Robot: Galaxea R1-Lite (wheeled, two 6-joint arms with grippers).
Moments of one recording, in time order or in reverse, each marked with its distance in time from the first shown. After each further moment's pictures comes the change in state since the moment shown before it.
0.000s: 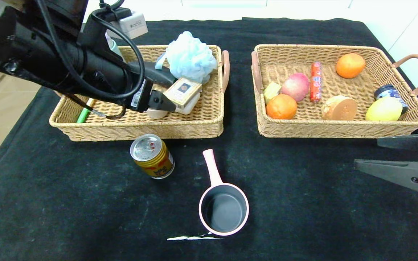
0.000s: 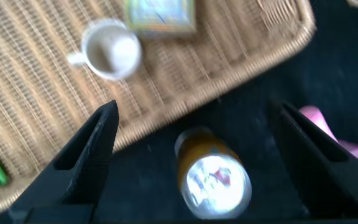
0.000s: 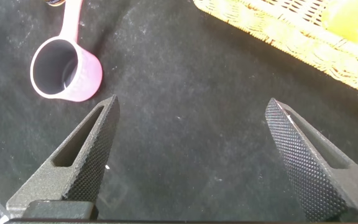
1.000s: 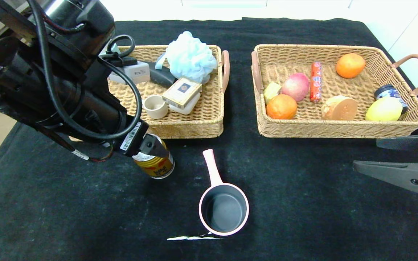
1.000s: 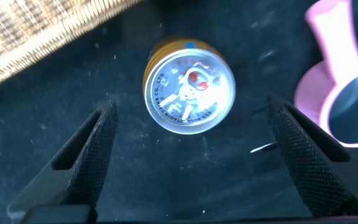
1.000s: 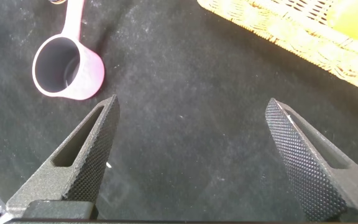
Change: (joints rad) left arm -0.069 -0.031 0.093 0.241 0.068 -0.130; right arm 0.007 0.000 0.002 0.001 0.000 0.000
